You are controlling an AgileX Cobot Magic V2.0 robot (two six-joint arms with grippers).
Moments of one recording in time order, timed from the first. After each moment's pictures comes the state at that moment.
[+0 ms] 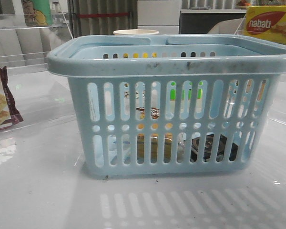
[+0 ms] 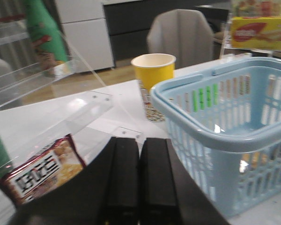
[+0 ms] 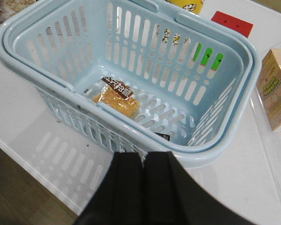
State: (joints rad) left arm -0.36 0.16 -0.38 0.03 0.37 0.09; right arm 0.54 0.72 -0.82 -0.04 0.70 -0.02
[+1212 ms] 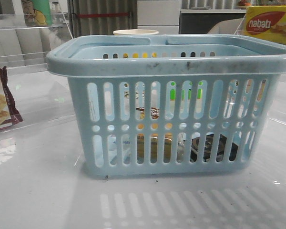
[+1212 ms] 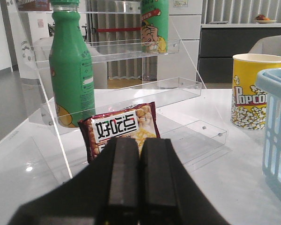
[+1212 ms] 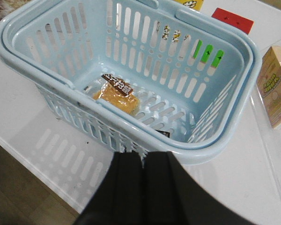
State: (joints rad) left arm -0.04 -0.01 0.01 -0.07 0.05 0.09; right arm 0.54 0.72 -0.82 -0.04 0.71 -0.02
